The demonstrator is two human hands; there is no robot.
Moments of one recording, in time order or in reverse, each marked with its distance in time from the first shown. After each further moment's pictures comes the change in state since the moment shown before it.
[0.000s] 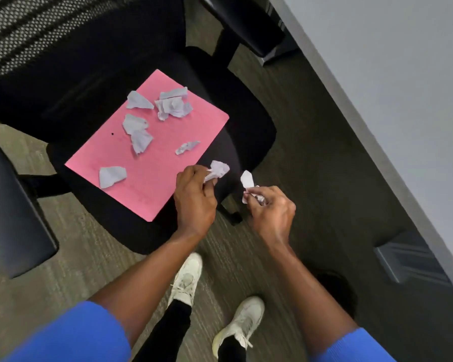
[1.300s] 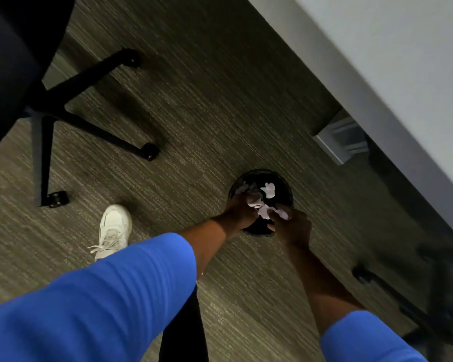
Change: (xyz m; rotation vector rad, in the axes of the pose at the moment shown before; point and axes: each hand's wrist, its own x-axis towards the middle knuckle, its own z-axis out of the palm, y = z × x) left_hand -0.339 0.055 0.346 -0.140 -1.174 -0.435; right_hand -0.180 0.432 -0.156 0.116 0.103 0.836
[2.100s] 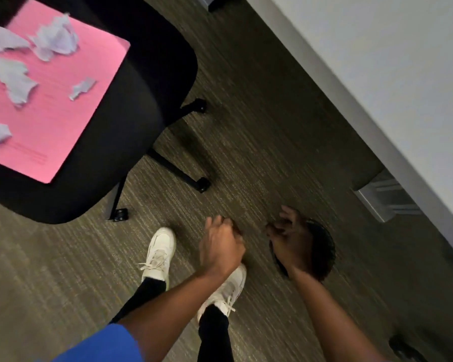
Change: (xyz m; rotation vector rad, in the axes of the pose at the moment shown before) left_hand -0.103 -0.027 -0.155 0.453 0.642 0.119; right_hand -0.075 -0.144 0.077 -0.047 -0.138 -0.373
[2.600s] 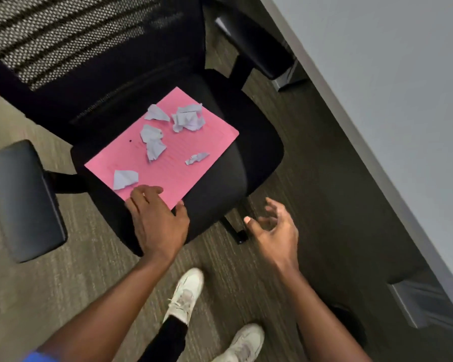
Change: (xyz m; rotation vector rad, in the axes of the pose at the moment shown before) left_hand 0.063 -0.107 -0.298 -0.112 0.759 -0.340; right_hand -0.019 -0.274 0.097 -0.040 -0.207 -0.351
